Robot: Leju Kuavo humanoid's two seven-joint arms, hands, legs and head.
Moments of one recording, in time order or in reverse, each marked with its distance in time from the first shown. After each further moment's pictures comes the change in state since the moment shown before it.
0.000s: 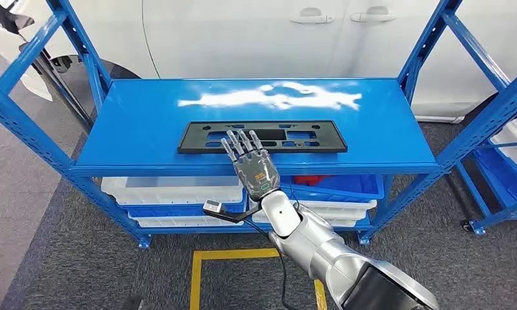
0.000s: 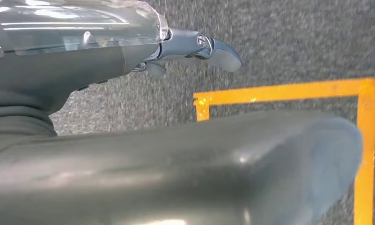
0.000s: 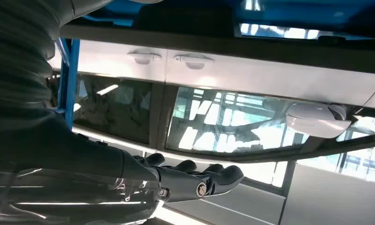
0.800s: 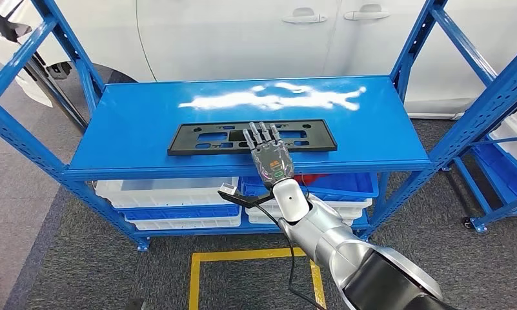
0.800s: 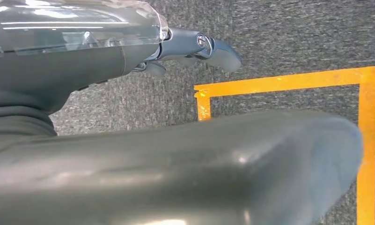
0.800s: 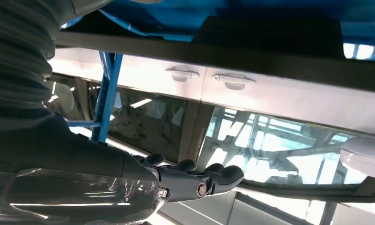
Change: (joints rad) left arm 0.008 0.005 0.017 0.000 -0.014 -0.009 0.002; right arm -0.063 0.000 -0.050 0.109 -0.017 0.061 0.029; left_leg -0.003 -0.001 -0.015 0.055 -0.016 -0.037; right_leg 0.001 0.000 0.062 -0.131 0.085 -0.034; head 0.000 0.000
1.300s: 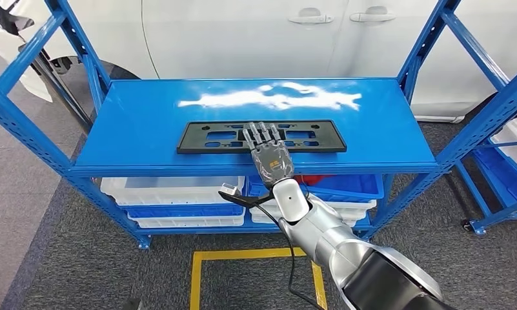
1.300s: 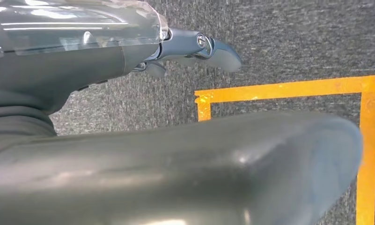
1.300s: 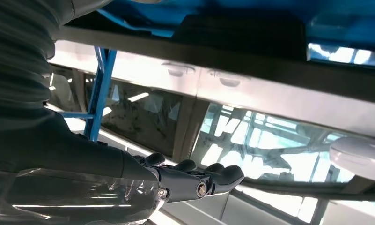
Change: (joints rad) left arm -0.002 0.000 0.008 0.000 -0.007 -0.007 0.000; right arm -0.005 0.000 -0.011 0.011 0.020 0.001 0.005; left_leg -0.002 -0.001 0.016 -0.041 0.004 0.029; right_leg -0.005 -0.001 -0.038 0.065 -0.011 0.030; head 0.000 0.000
